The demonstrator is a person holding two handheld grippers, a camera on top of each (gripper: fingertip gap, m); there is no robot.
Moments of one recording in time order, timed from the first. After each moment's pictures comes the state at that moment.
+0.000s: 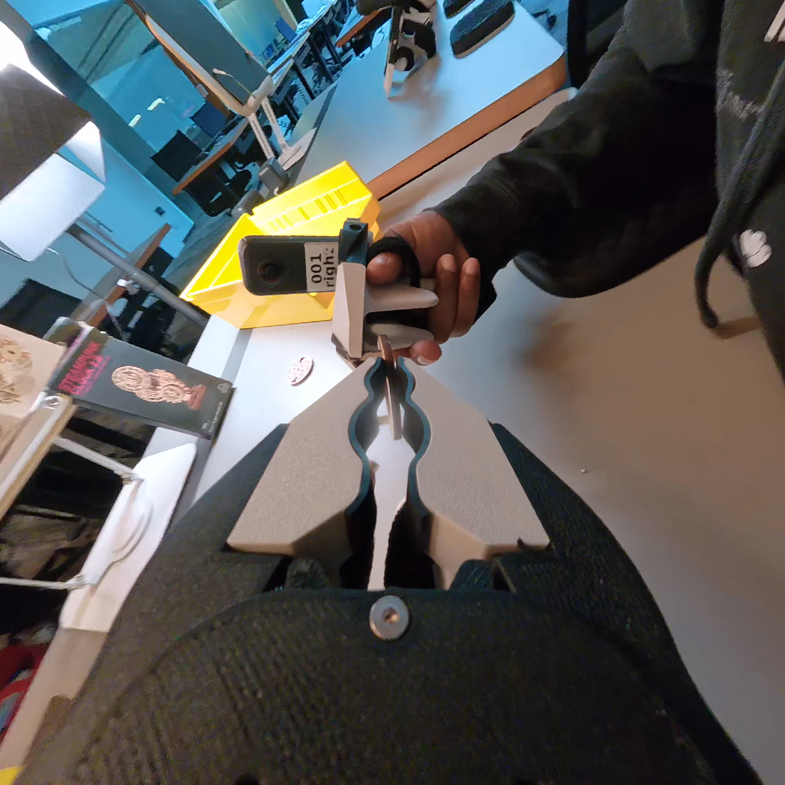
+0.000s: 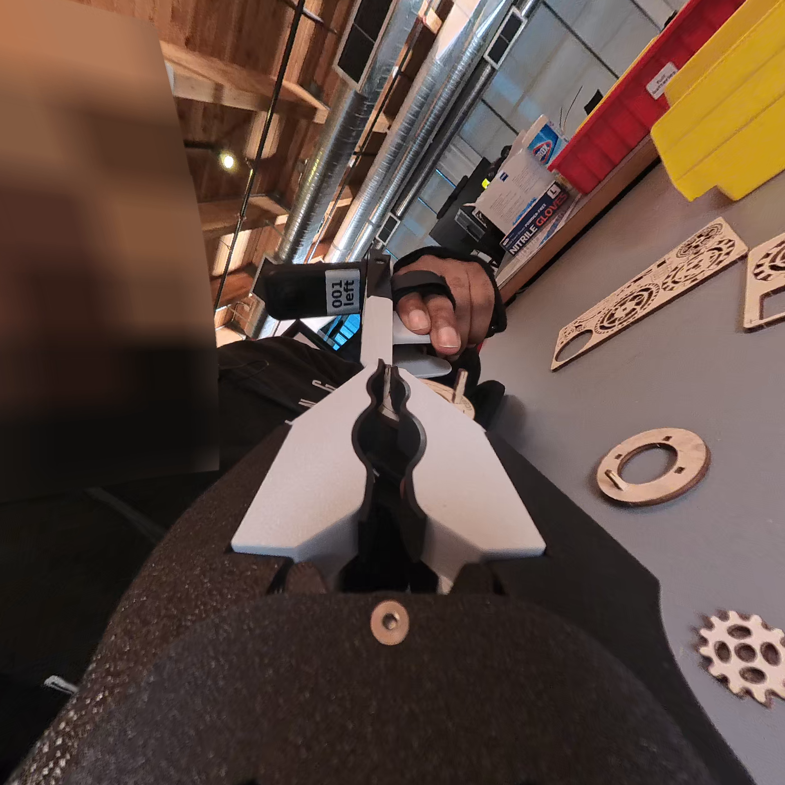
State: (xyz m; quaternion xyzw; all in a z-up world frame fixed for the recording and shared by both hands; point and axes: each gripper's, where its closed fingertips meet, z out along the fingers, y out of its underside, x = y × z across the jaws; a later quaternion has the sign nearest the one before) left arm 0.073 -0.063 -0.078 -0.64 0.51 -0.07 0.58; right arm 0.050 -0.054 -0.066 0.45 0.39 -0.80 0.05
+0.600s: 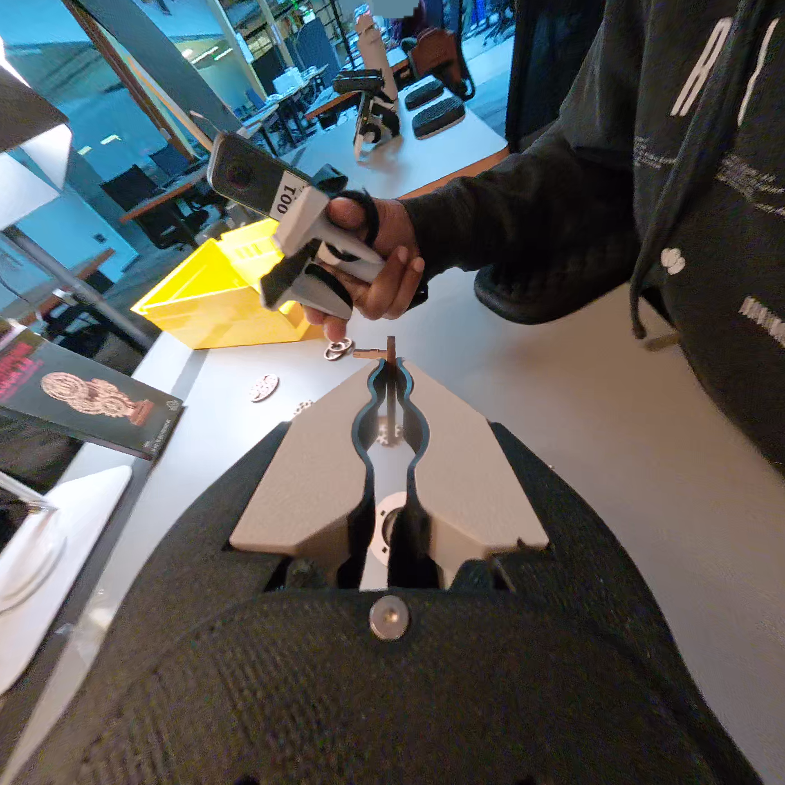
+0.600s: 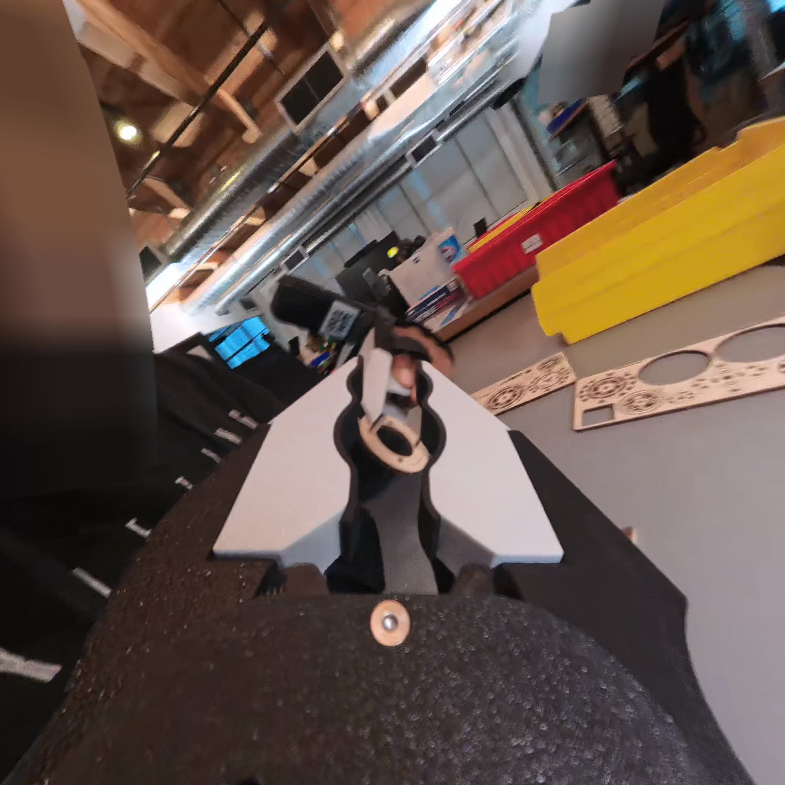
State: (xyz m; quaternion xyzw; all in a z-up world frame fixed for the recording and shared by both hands) left arm 0.059 -0.070 -0.076 -0.62 0.49 -0.17 0.59; right arm 0.060 -0.008 -0.035 0.46 0.42 -0.77 -0.15
